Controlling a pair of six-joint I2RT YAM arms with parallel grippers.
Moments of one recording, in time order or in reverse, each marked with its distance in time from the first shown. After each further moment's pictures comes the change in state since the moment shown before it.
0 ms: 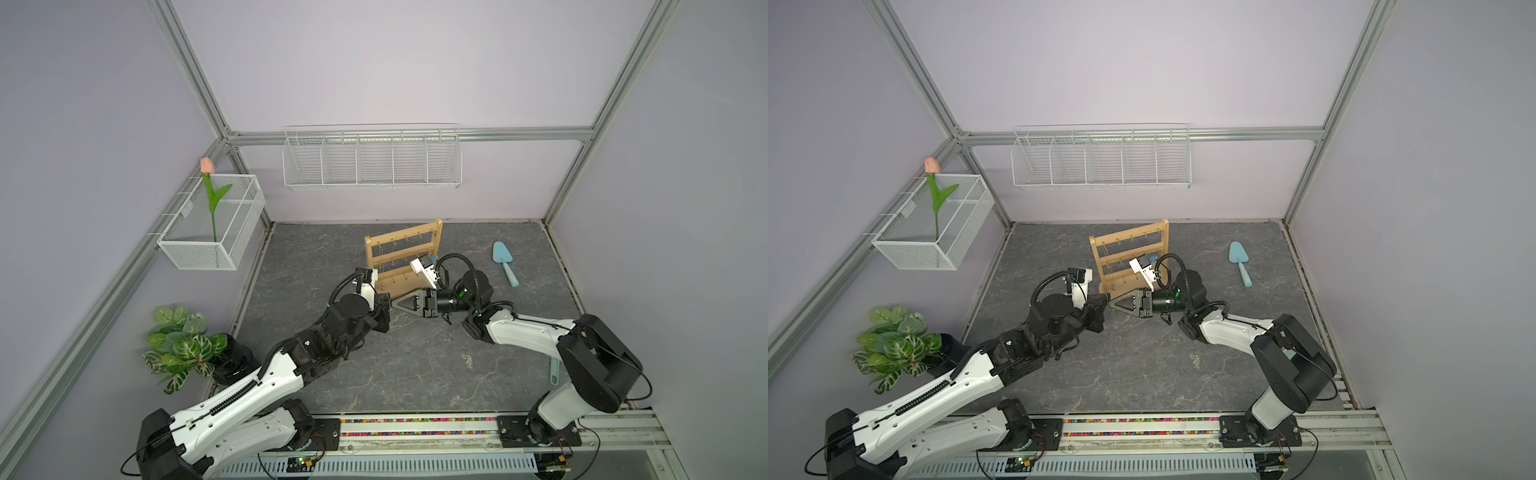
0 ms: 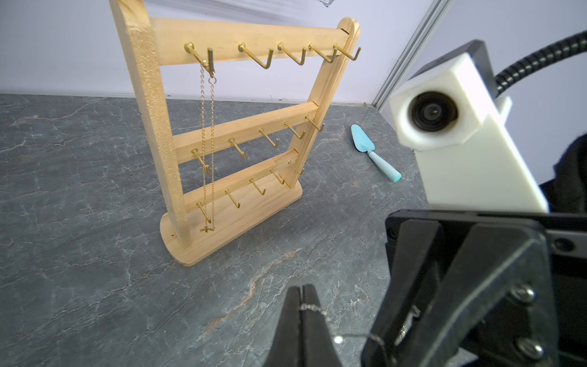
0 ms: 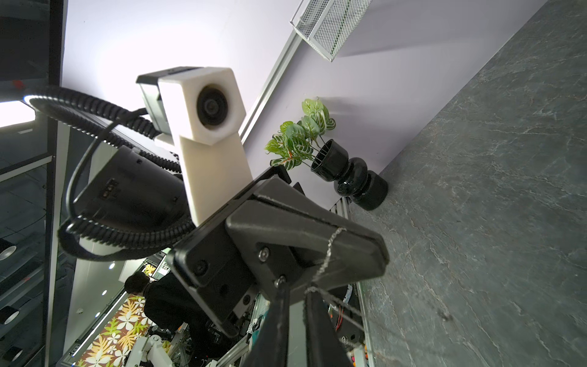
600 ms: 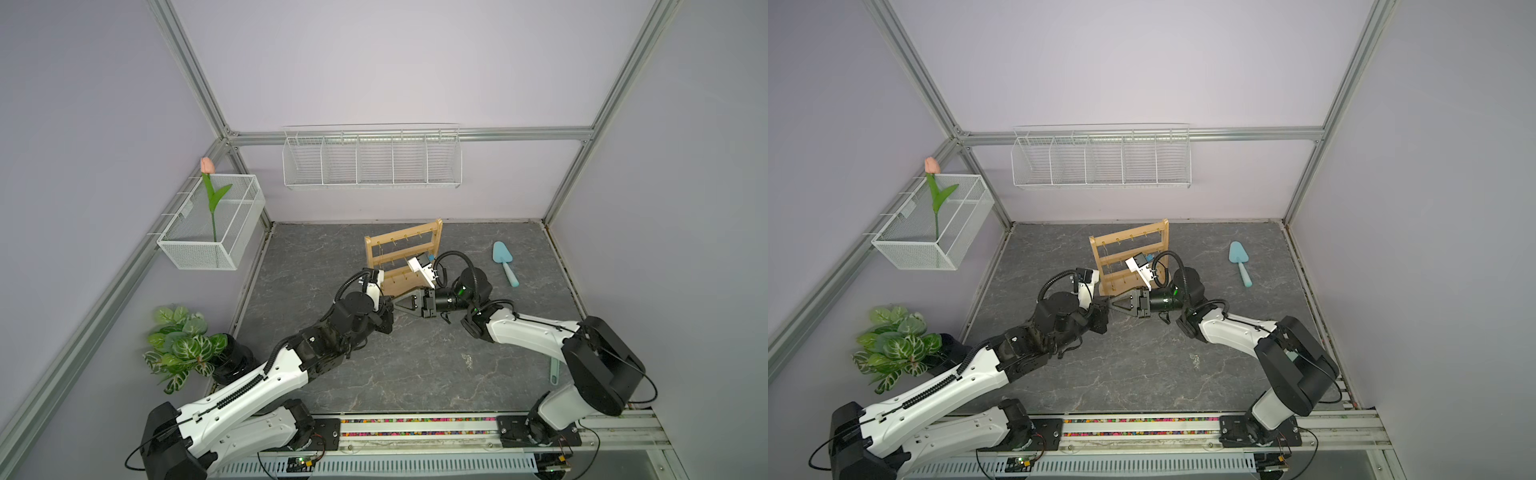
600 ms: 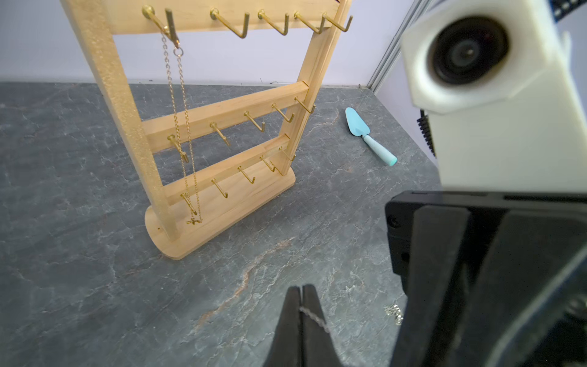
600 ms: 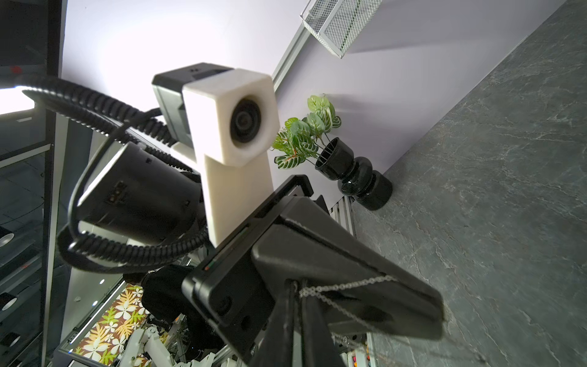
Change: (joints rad) left arm 0.000 0.043 0.016 -0.013 0.053 0.008; right arm 0.021 -0.019 0.036 -0.071 -0.007 -0.043
